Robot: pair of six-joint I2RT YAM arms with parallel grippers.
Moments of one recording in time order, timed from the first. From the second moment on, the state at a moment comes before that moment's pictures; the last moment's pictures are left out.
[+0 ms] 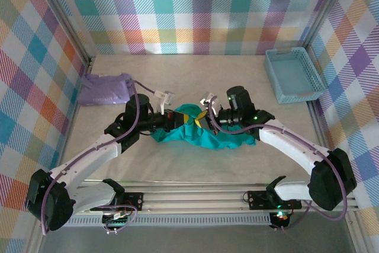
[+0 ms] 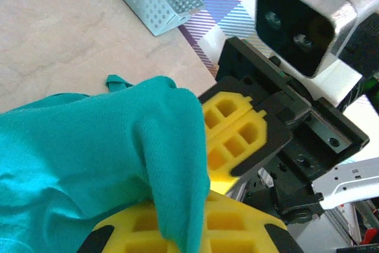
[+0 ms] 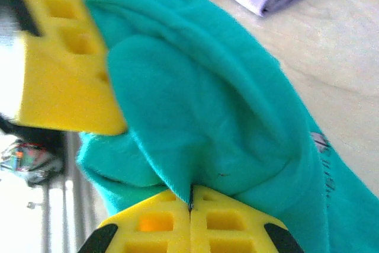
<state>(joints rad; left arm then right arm) -0.56 1.12 0.77 -0.03 0.62 -0.54 0.61 1.28 0.89 -0.18 -0.71 -0.06</state>
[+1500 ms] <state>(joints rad) -0.66 1.12 0.91 -0.47 0.37 -0.47 0.58 1.34 0.87 0.02 -0.93 0.15</state>
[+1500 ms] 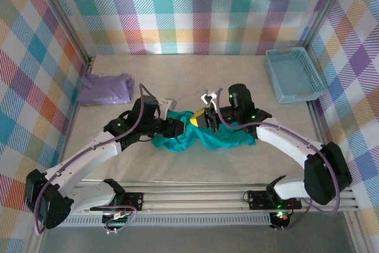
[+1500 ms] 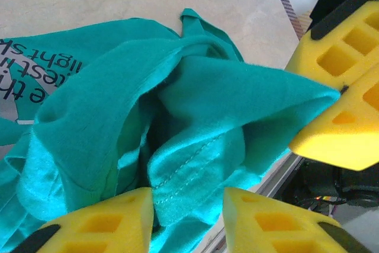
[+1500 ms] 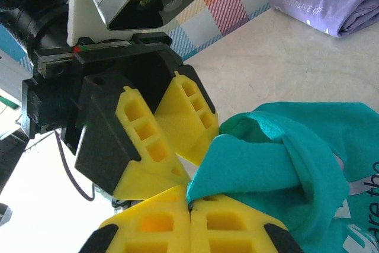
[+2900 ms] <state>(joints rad) -0.60 1.01 0.91 -0.22 0.44 -0.68 0.80 1.12 0.88 -0.25 -0.42 0.02</state>
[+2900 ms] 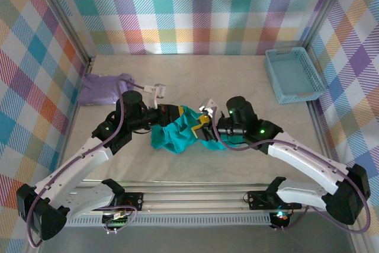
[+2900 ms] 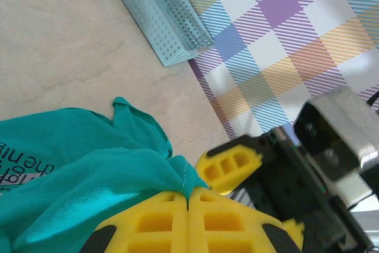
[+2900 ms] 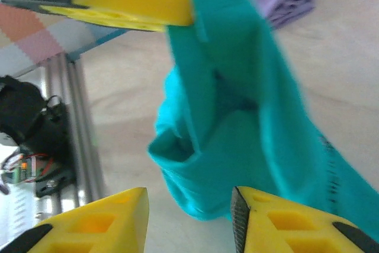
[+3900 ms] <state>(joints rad) -0.50 0.96 0.92 -0.30 0.42 -0.65 0.81 1.19 0.82 -0.17 -0.28 0.17</state>
